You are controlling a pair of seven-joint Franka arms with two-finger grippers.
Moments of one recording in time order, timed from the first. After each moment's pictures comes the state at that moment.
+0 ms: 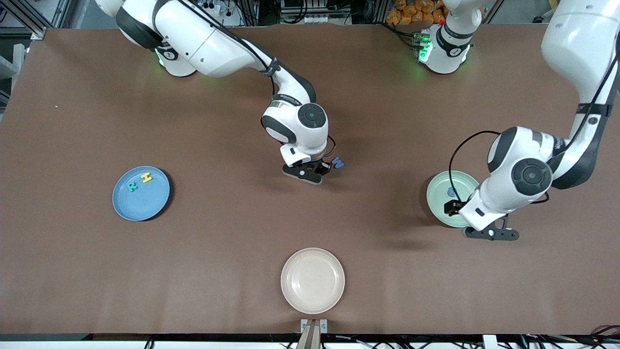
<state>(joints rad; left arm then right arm) 0.33 0.54 -0.59 -1.66 0.44 2.08 -0.33 0.53 0.85 0.37 -1.47 -0.46 2.25 1.41</state>
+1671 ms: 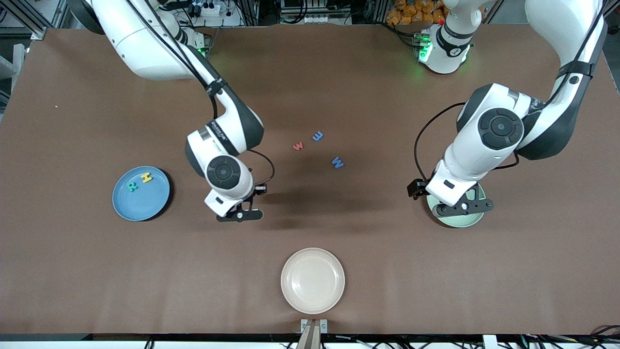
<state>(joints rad) 0.26 0.45 -0.74 -1.65 0.36 2.01 -0.68 0.35 0.70 0.15 -1.43 -0.13 1.95 0.41</state>
